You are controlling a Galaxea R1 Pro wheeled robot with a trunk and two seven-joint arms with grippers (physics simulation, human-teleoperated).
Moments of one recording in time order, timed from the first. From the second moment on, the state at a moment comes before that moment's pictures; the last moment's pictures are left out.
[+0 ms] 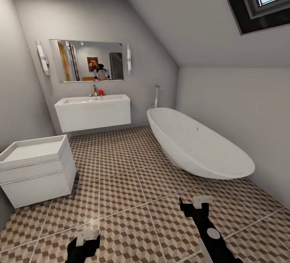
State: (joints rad) left arm -0.13 -0.02 0.05 -0.85 0.01 0.02 0.09; right arm -0.25 0.01 0.07 -1.01 0.03 0.02 -0.08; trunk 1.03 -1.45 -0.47
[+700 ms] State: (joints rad) left arm -0.13 -0.02 0.04 -0.84 0.01 0.01 0.09; right arm -0.25 0.01 0.07 -0.89 0.03 -0.12 -0.07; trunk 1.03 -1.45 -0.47
